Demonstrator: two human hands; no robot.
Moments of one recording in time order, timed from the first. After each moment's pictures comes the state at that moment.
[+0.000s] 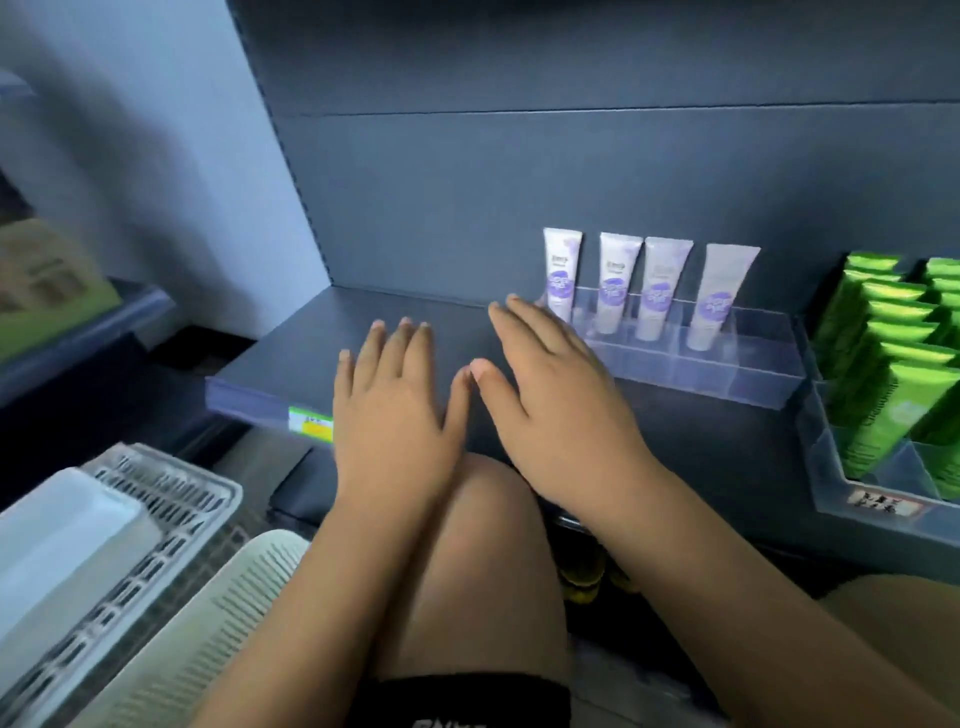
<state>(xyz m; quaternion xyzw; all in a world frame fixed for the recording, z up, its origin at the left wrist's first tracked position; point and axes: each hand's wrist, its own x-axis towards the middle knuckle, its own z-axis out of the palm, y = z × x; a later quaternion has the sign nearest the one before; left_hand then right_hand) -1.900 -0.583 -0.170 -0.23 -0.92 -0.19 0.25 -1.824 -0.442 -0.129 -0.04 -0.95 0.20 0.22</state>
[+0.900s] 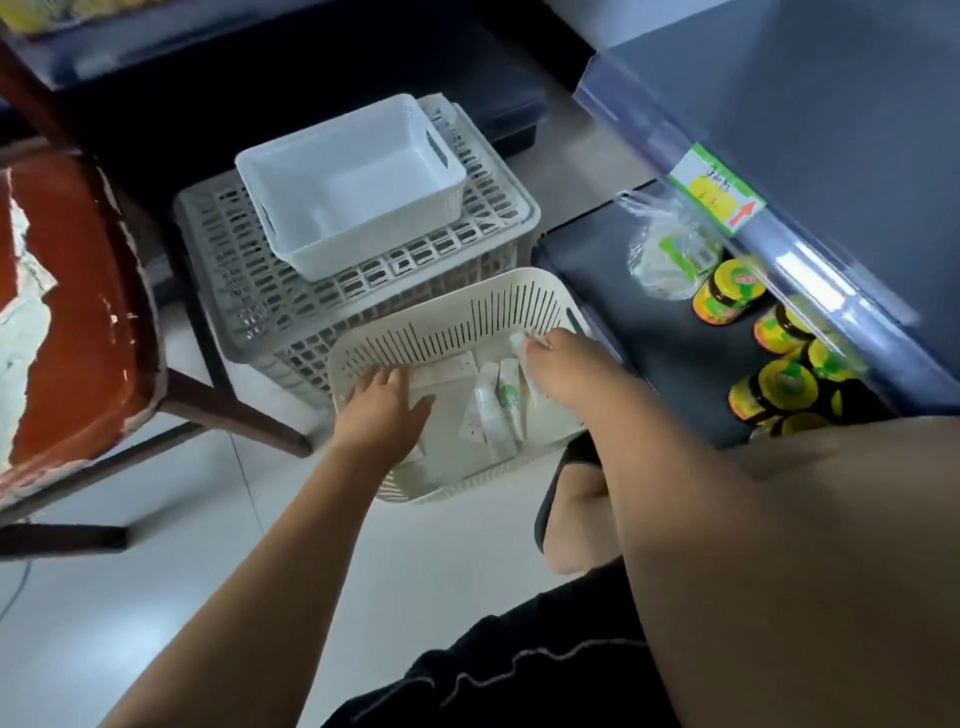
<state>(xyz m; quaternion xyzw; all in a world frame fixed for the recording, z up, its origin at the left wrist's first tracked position) -1.812 -0.934 -0.420 0.19 -0.96 -0.15 -0.14 -1.919 -0.716 -0.352 0.05 -0.93 0.21 -0.29</state>
